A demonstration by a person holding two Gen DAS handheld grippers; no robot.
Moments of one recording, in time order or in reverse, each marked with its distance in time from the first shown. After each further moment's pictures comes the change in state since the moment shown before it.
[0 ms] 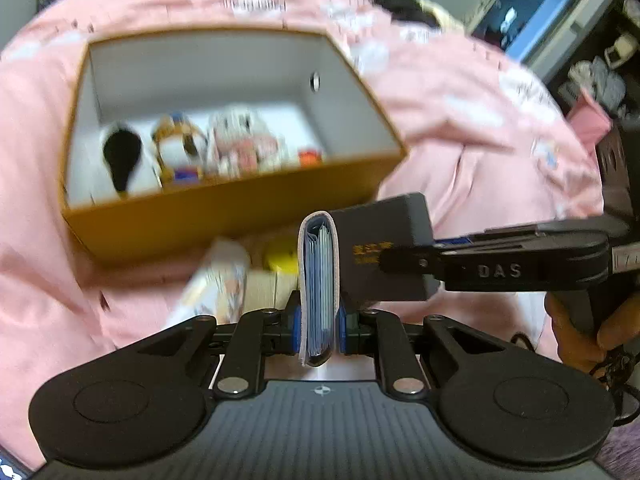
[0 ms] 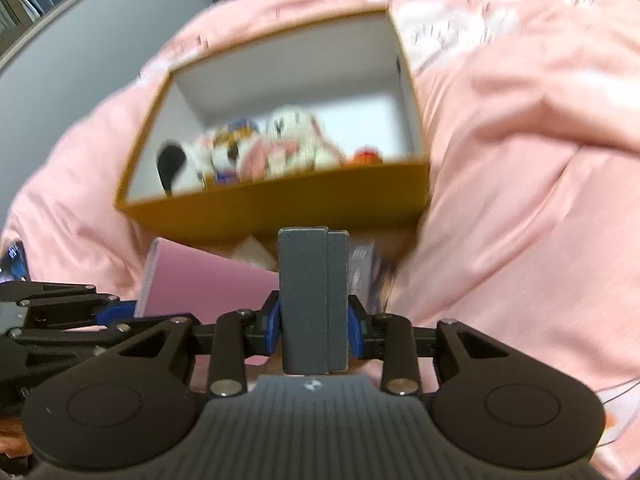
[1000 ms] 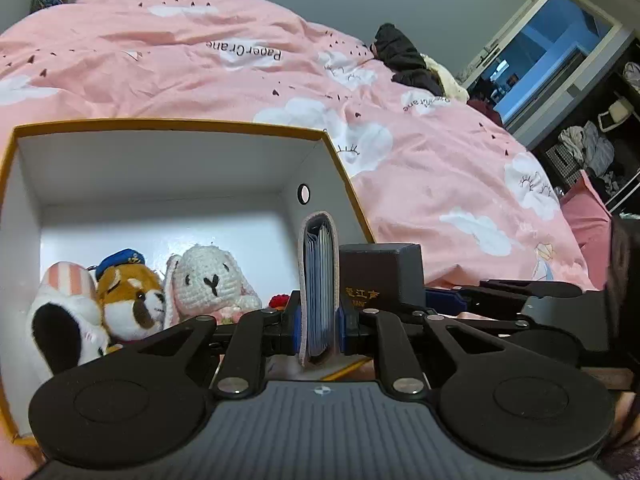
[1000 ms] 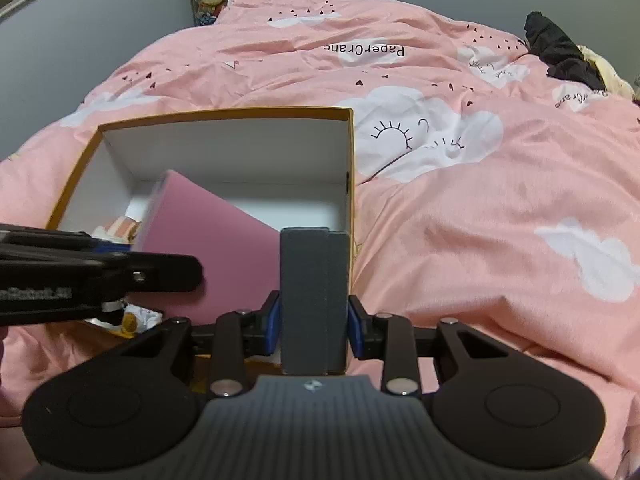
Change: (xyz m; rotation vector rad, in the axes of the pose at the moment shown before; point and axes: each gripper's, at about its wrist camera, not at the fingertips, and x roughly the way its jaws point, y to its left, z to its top) left arm 0.072 0.018 0.120 -0.086 -0.075 -0.107; right arm 0.029 -0.010 0.099 -0.154 -0.068 -0.218
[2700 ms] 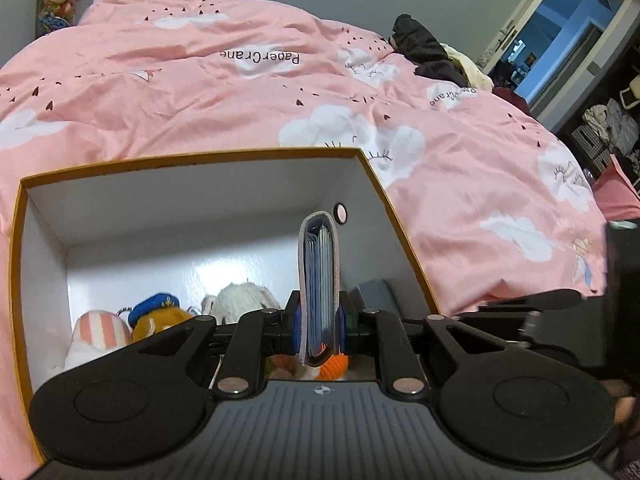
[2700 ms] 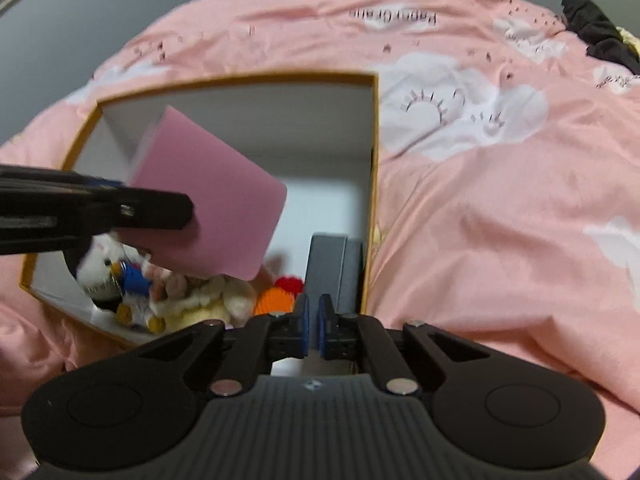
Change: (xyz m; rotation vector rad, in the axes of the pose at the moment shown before) left arm 0.014 0.008 0.029 0.060 0.016 0.094; right arm 0.036 -0.013 0.010 -0.012 0.077 0.104
